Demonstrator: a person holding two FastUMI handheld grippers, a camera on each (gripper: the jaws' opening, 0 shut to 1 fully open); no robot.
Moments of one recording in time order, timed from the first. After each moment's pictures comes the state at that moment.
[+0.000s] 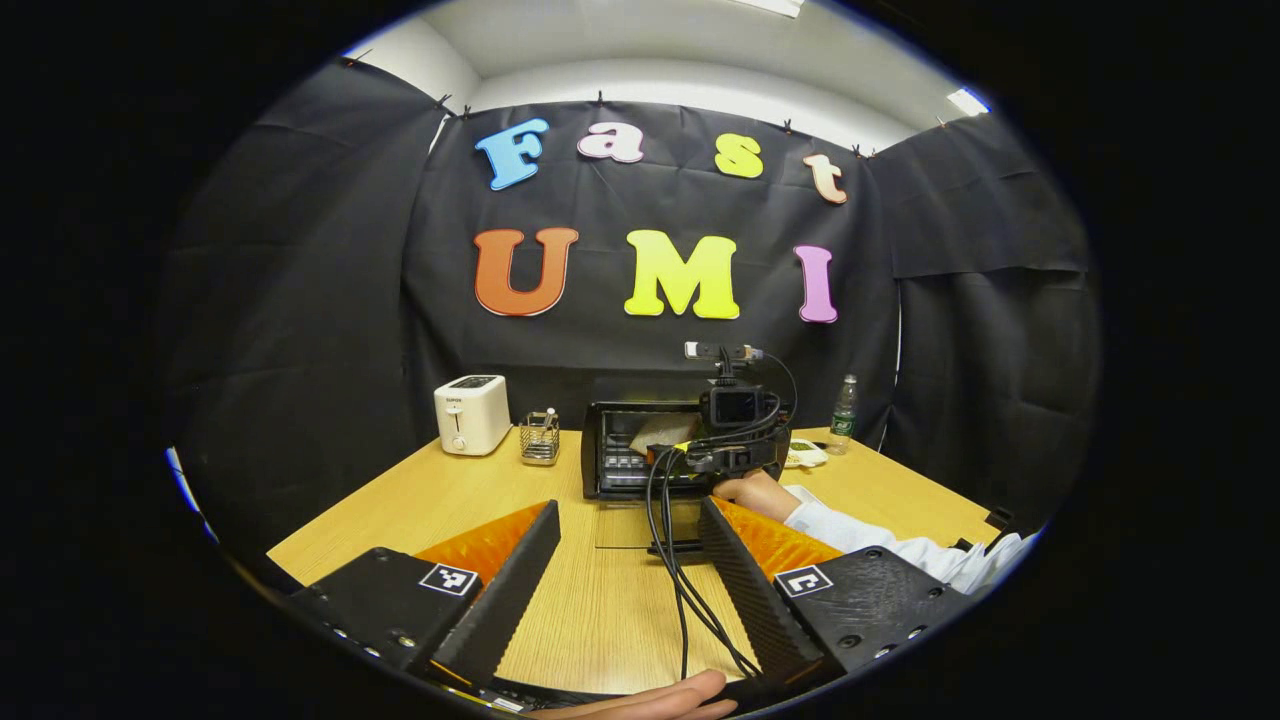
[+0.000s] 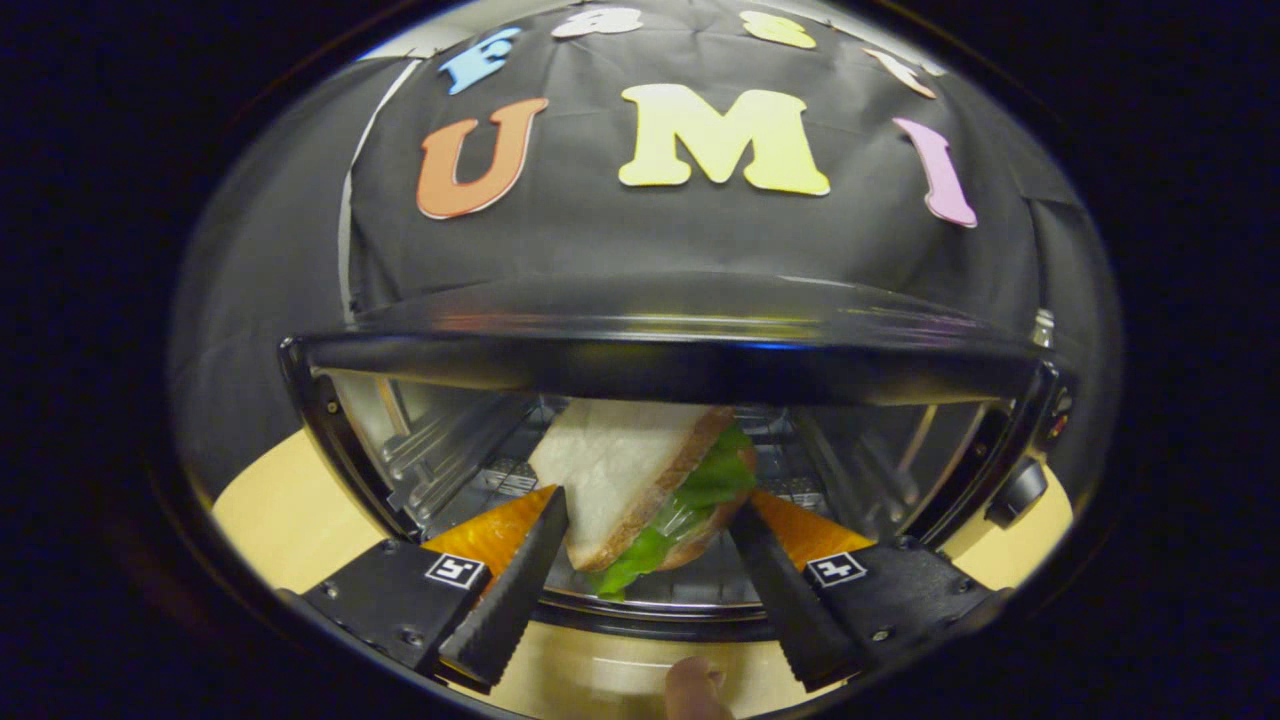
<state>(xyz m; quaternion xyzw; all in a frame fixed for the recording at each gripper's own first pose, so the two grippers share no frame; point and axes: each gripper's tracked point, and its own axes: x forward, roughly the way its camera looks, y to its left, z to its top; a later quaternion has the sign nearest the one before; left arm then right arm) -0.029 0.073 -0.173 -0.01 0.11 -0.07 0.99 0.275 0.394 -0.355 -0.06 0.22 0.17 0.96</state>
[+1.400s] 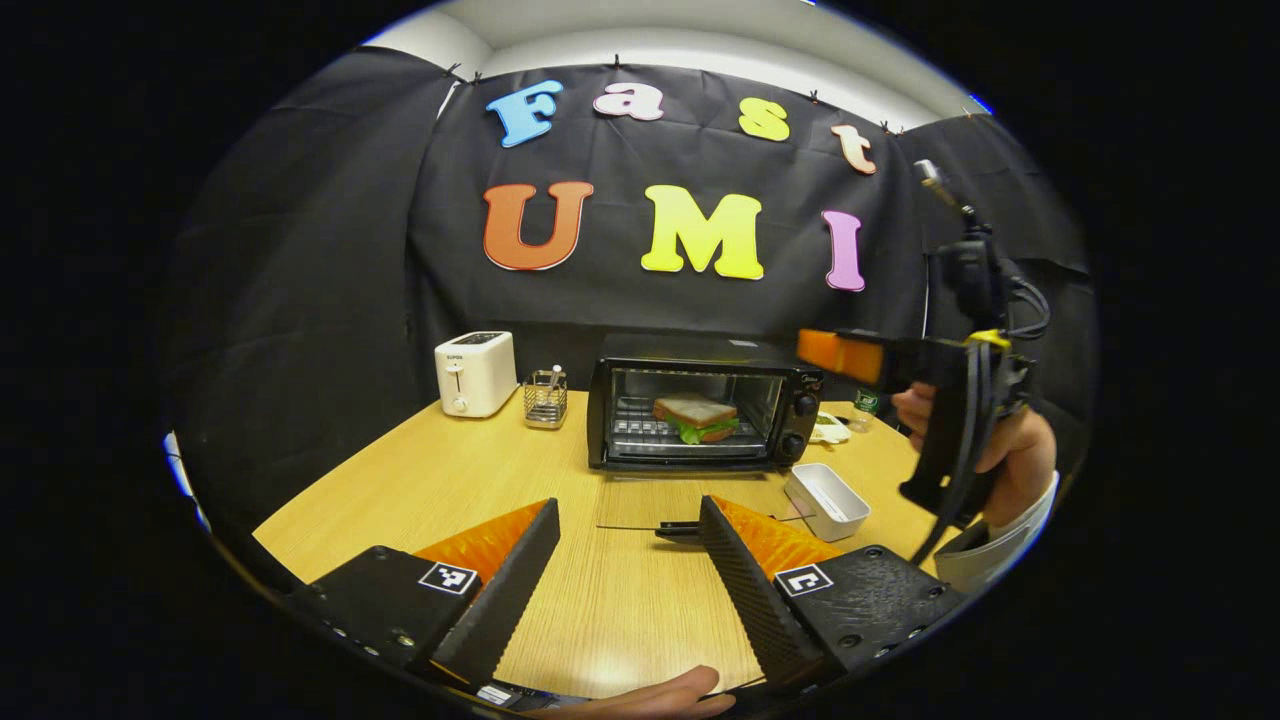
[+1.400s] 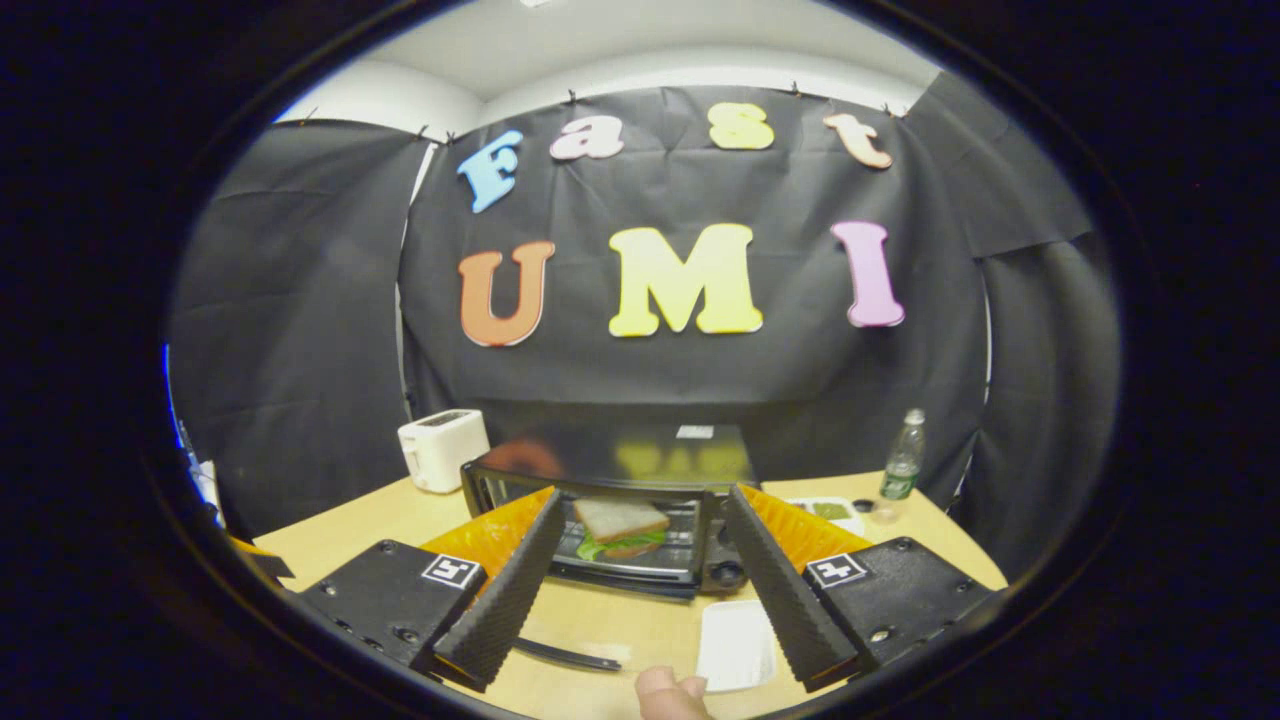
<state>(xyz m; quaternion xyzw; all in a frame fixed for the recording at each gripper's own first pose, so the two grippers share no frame) 0.006 0.063 -0.215 -0.02 0.19 -0.05 0.98 0.116 0.255 -0.148 0.00 0.08 0.19 0.98</state>
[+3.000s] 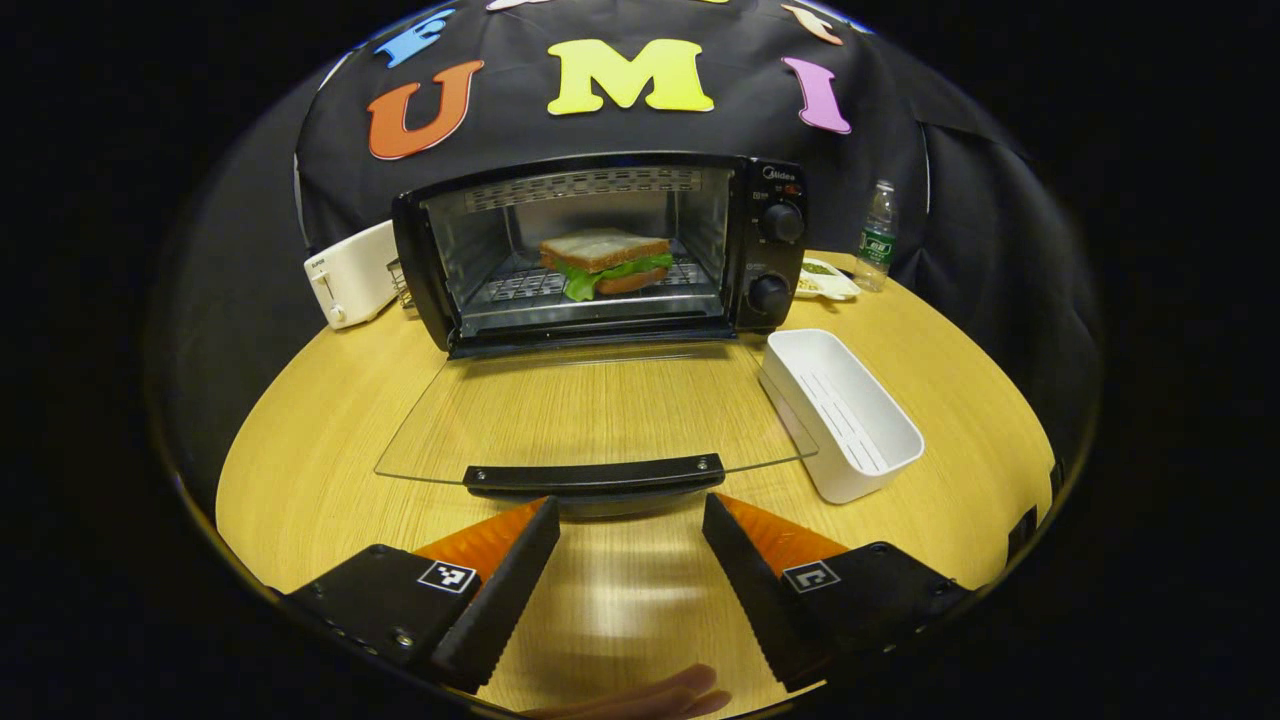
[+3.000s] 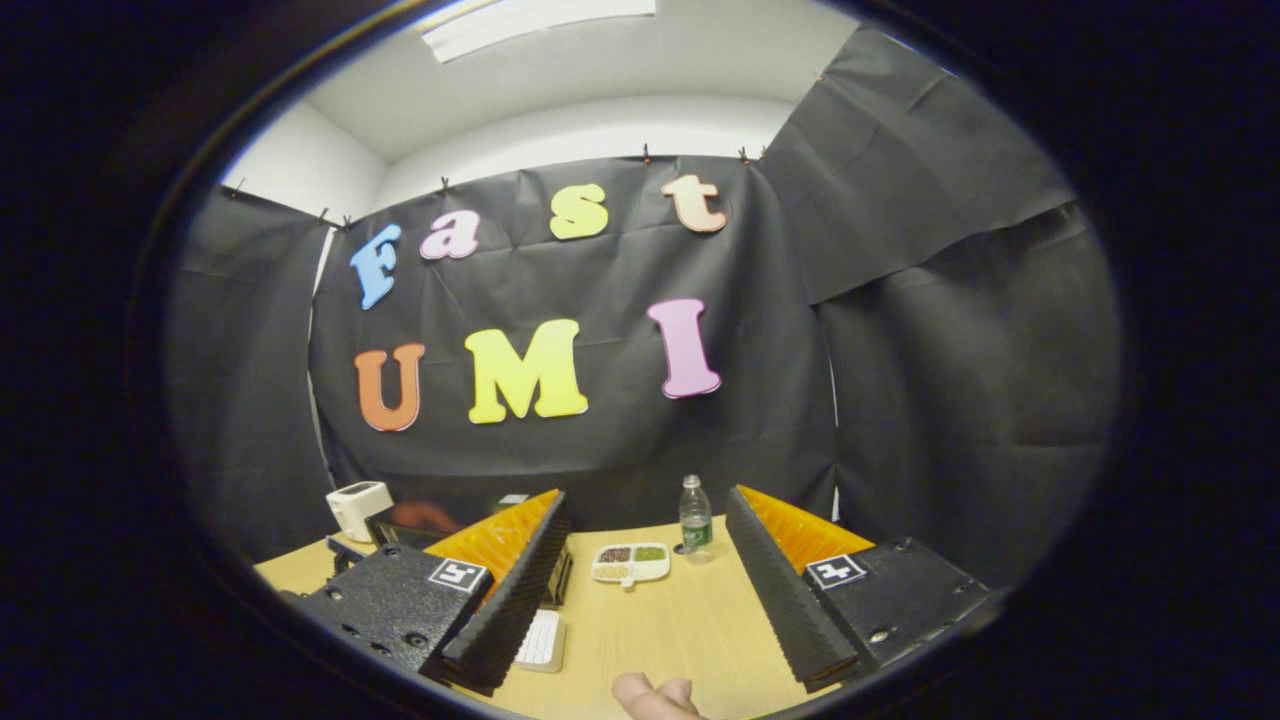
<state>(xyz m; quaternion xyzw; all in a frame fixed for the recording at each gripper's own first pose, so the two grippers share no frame) 0.073 -0.058 -0.374 0.05 0.38 -0.07 0.92 0.067 -0.014 -0.054 0.05 0.02 0.06 1.00</state>
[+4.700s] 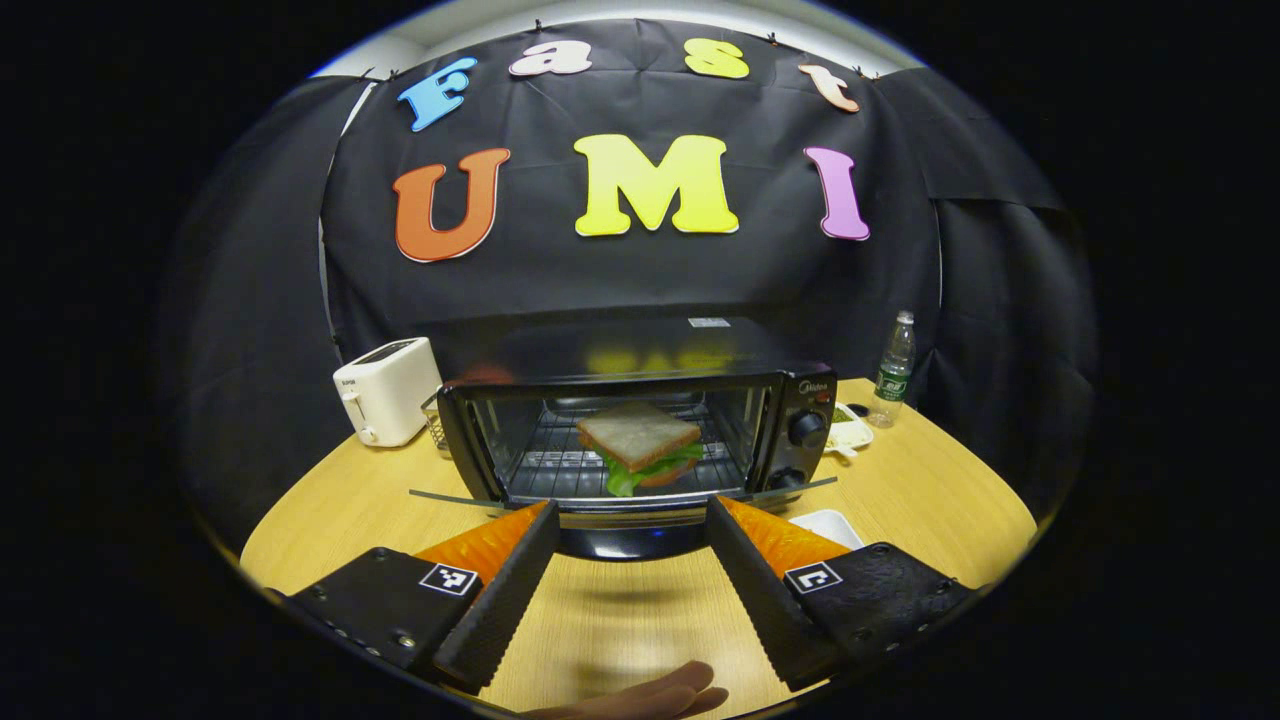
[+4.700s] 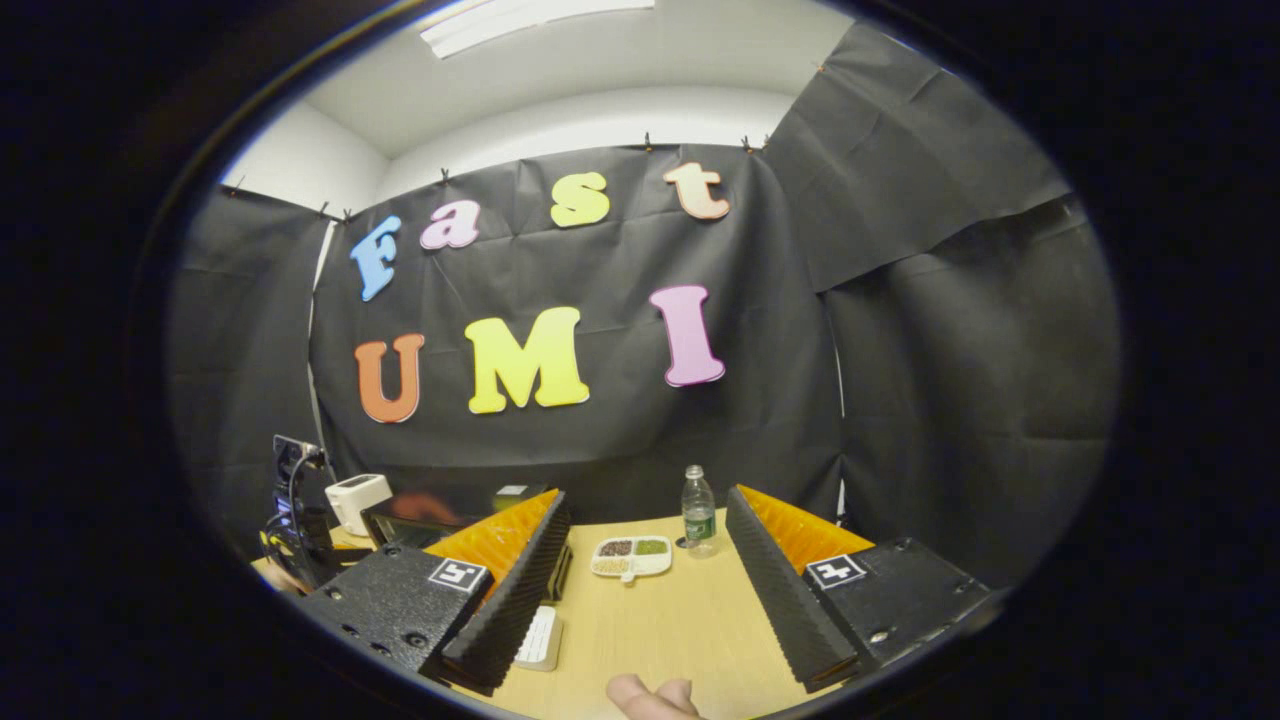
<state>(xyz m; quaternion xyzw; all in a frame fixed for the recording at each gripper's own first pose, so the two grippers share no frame) 0.177 -0.045 -0.244 0.03 0.22 -0.06 0.97 0.081 -0.018 -0.072 0.05 0.04 0.07 1.00</state>
